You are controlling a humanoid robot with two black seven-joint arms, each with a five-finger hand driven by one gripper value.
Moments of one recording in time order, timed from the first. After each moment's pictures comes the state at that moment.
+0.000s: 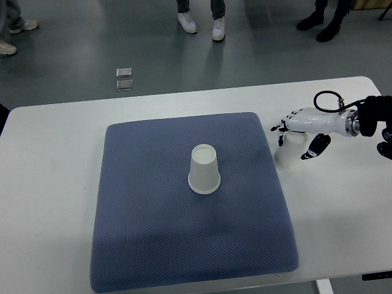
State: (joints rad) left arm -0.02 0.00 -0.06 -0.16 -0.04 0.04 -0.14; right arm 1.02 -0.65 0.02 0.95 -1.64 0.03 0.46
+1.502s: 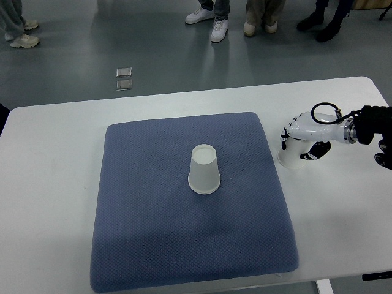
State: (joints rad) left arm -0.02 0.00 -0.06 -0.16 -0.04 0.04 -0.14; right arm 1.02 -0.60 -0.08 0.86 -1.72 -0.12 0.46
